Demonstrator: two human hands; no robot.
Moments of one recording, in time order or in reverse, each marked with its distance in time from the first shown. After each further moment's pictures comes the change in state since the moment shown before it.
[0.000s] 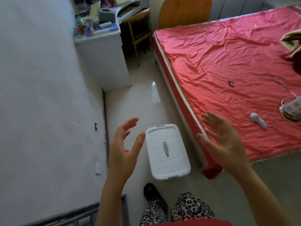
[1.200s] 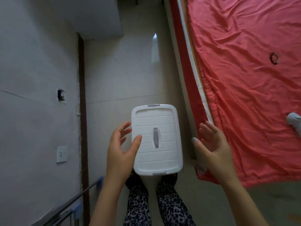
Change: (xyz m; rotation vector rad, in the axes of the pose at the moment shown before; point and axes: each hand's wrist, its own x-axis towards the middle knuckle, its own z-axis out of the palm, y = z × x) left_hand 0.106 -0.266 0.164 -0.039 0.056 -0.504; right_hand 0.133 0.302 0.021 -0.054 0.020 0.466
